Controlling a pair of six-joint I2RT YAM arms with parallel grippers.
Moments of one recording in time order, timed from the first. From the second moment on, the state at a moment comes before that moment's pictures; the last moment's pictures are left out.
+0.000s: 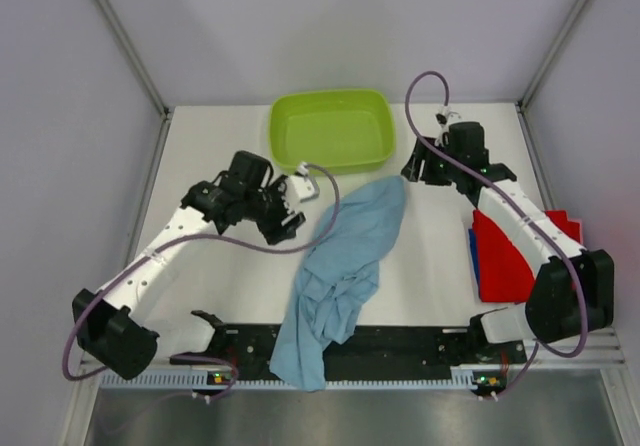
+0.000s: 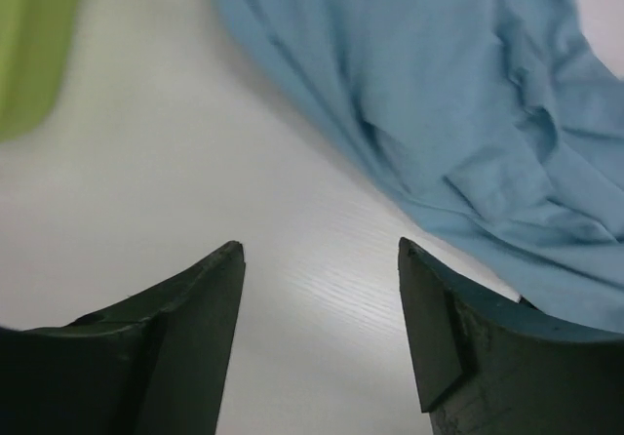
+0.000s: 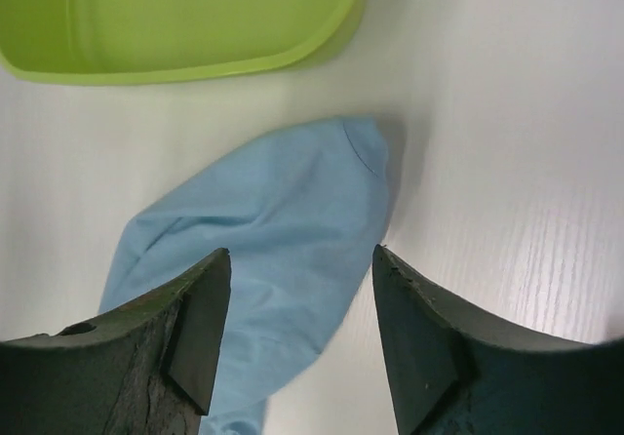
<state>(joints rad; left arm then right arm) -0.41 1.23 1.18 -0.81 0.36 0.53 0.24 1.39 1.09 -0.33 -0.19 0.37</state>
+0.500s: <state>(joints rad) -0.97 1.23 0.79 -0.85 0.40 0.67 0.48 1.50 0.95 -0.31 -0.23 0.34</state>
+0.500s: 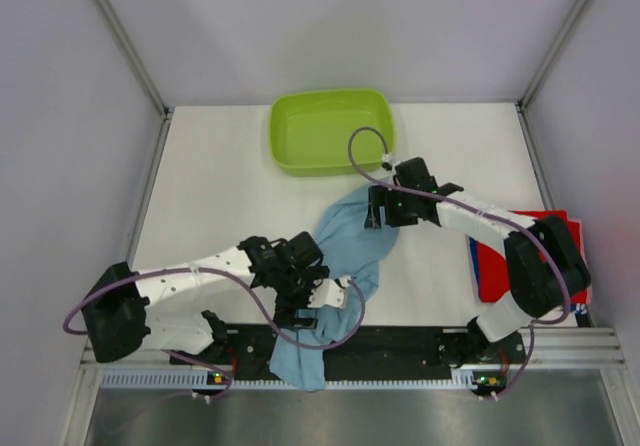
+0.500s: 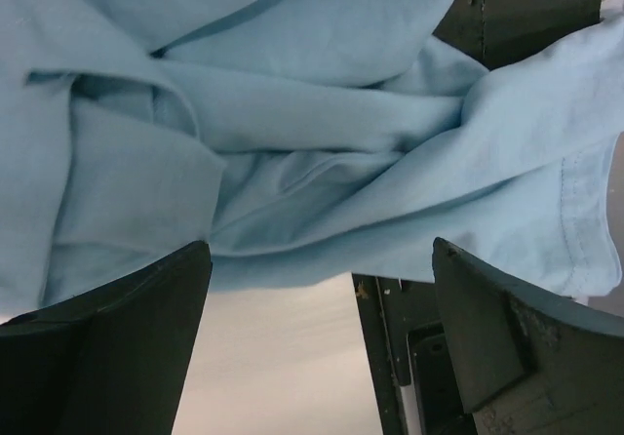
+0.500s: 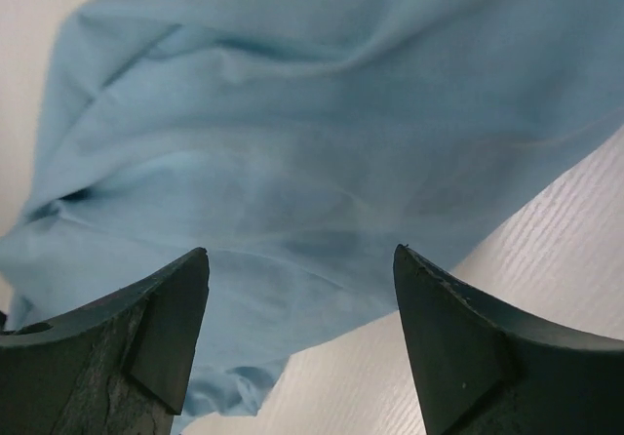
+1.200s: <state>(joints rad) -0.63 1.30 0.67 -0.49 -0.15 0.78 0.31 1.45 0.84 -0.28 -0.04 0.37</state>
